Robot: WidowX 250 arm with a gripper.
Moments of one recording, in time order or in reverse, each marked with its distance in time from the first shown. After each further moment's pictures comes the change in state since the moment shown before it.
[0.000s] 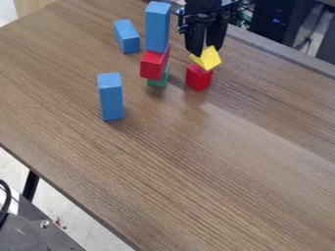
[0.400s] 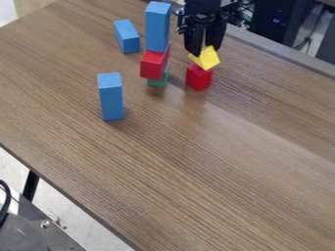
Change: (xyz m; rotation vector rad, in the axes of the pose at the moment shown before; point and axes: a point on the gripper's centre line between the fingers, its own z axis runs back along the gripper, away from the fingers) arm 0.006 -0.001 -0.002 0.002 -0.019 -0.002
